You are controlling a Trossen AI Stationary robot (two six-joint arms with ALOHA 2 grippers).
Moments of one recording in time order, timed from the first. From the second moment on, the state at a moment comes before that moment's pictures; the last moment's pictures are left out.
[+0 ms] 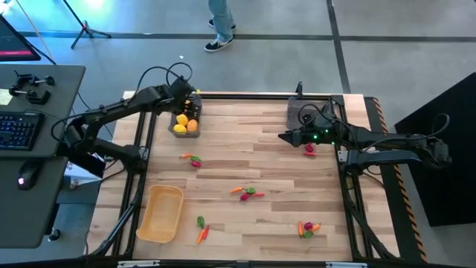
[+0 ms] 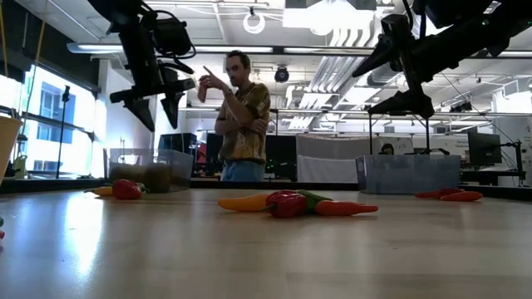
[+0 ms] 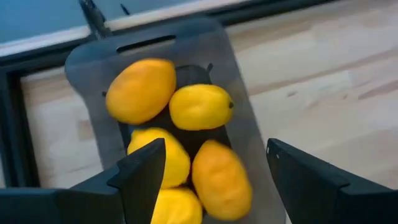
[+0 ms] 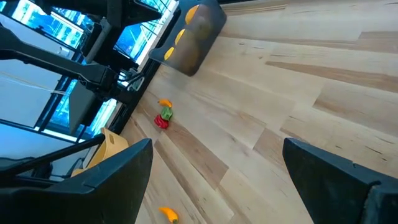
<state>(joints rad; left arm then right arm) 0.67 1.32 1.01 -0.79 -0.24 -0.56 -0.29 0.85 0.50 -0.08 -0.02 0.86</state>
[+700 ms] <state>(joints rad) 0.08 1.03 0.84 -0.55 -0.32 -0.94 -0.03 0.88 0.50 0.06 0.01 1.03</state>
